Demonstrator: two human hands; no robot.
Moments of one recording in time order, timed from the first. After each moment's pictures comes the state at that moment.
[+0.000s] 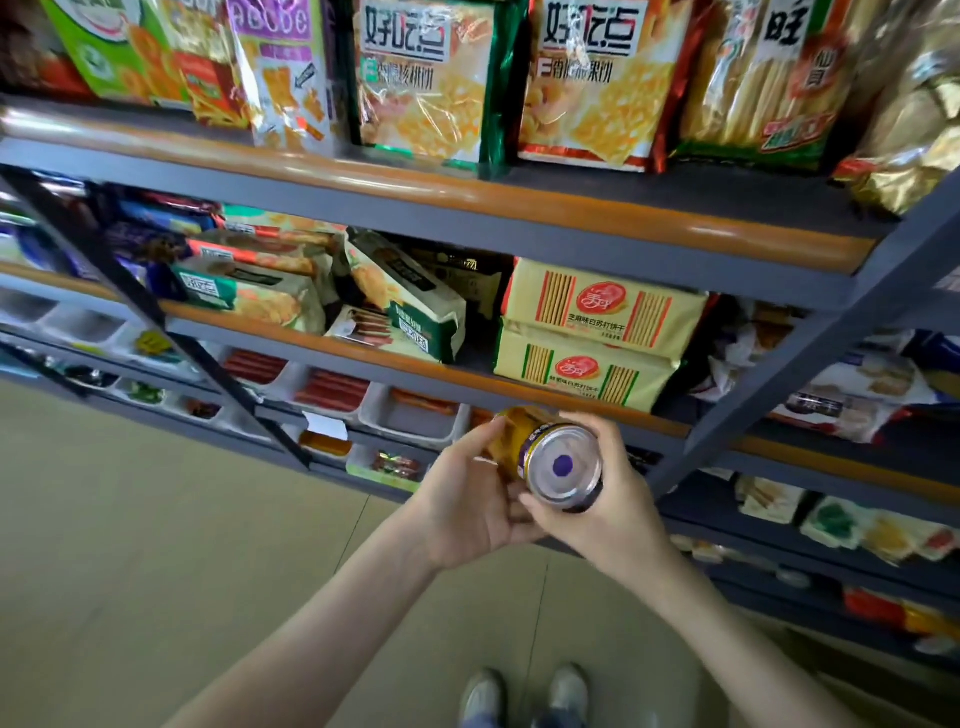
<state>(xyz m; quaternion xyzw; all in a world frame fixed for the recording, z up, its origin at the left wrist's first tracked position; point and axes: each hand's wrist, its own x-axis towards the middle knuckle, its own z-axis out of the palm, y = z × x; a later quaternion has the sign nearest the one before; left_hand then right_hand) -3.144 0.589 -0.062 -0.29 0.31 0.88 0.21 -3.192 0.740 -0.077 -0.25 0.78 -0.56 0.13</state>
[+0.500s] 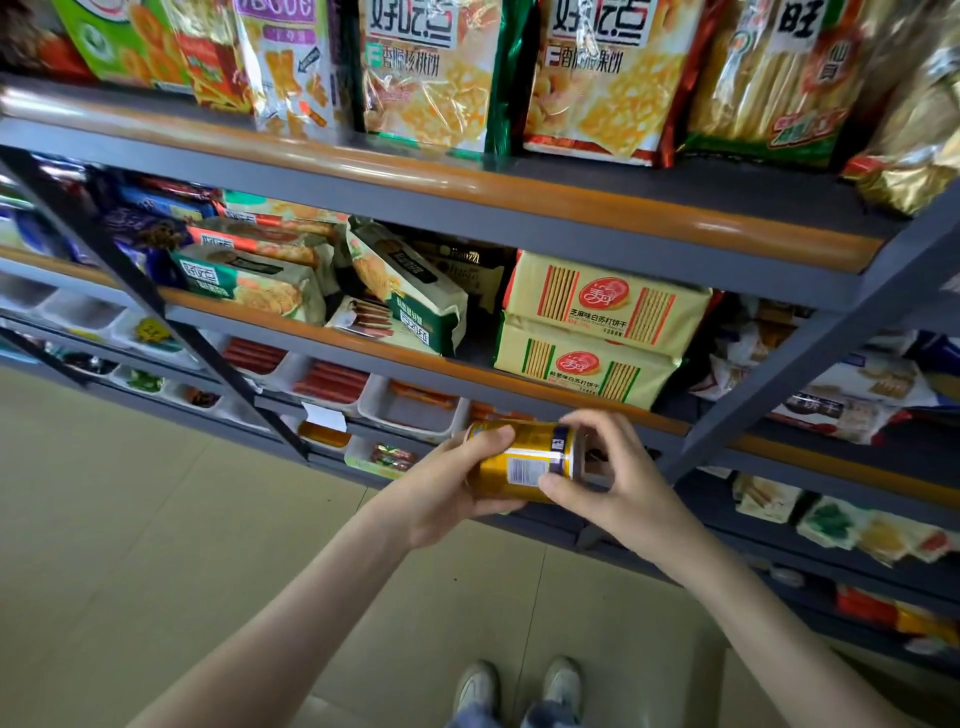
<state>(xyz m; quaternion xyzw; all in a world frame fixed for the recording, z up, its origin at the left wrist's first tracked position) -3.139 0.575 -0.066 -0.28 0.47 0.83 0.14 -3.213 0.755 -0.061 -0.27 0.80 -0.48 0.23</state>
